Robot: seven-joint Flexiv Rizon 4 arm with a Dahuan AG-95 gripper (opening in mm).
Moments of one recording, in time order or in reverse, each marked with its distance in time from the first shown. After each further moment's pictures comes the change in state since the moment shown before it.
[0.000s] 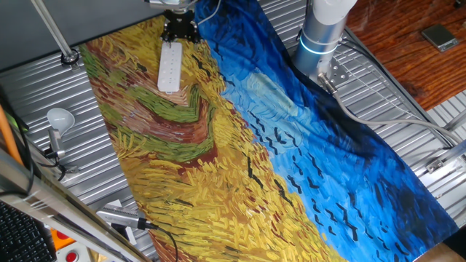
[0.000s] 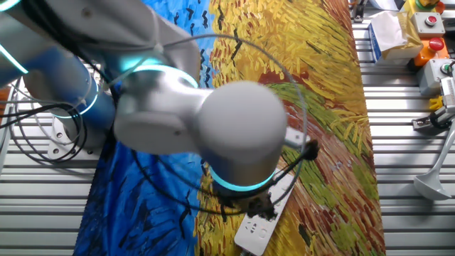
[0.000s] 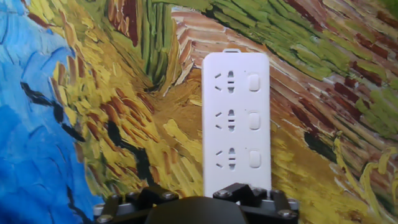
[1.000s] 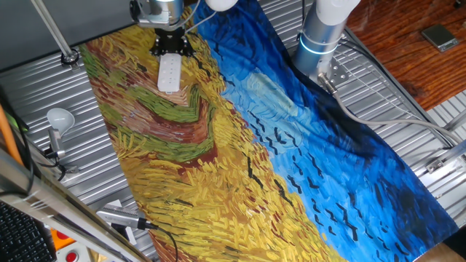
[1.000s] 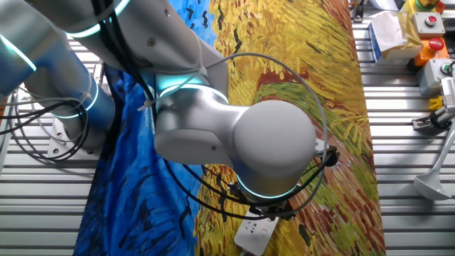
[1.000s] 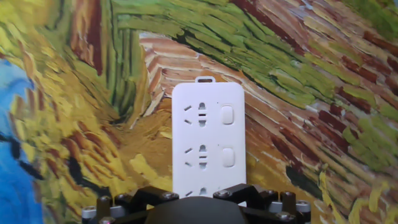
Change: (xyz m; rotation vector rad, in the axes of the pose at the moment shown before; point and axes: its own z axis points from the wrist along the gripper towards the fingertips) arm -0.021 -0.028 0.045 -0.010 -0.033 -0.063
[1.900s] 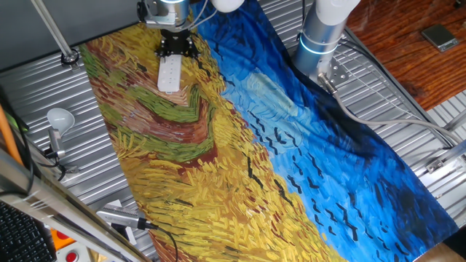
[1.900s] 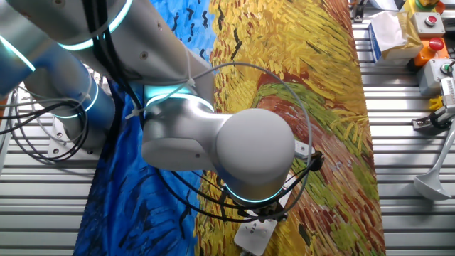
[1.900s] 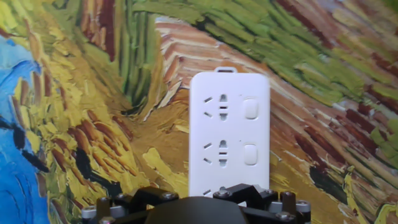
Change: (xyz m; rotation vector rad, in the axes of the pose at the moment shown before) arm 0.005 0.010 0.013 0.018 -0.015 0.013
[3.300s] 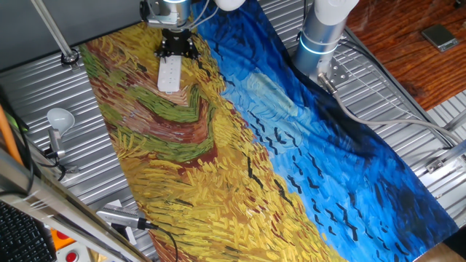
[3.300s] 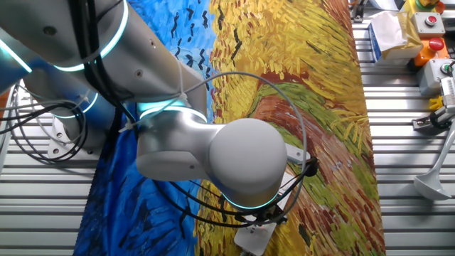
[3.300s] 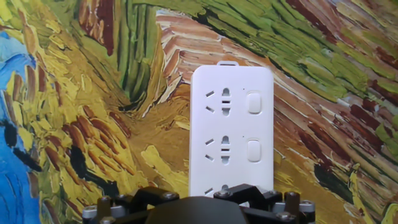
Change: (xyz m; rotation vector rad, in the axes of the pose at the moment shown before) arm 0.004 0.001 0.008 0.015 -0.024 -0.008
